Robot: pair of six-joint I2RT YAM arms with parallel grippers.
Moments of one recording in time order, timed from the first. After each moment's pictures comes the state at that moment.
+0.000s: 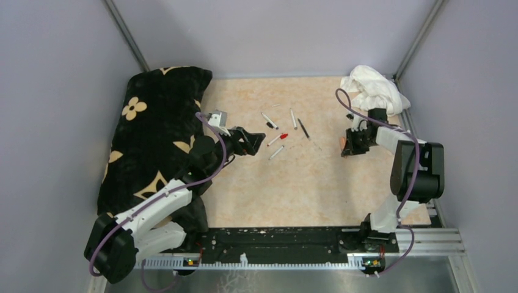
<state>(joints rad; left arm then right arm) -0.63 1.02 0.57 0.44 -0.02 -0.51 -0.10 1.69 0.97 -0.45 -0.42 -0.25</state>
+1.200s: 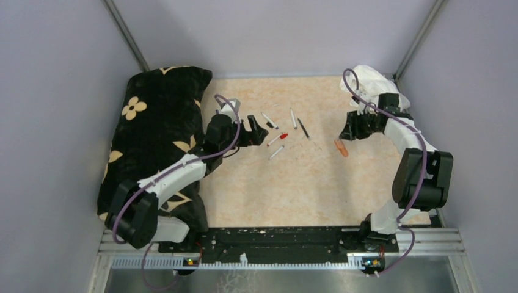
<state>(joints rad) -0.55 1.31 0.76 0.24 0.03 -0.52 -0.13 1.62 1.12 -0.53 -0.59 -0.30</state>
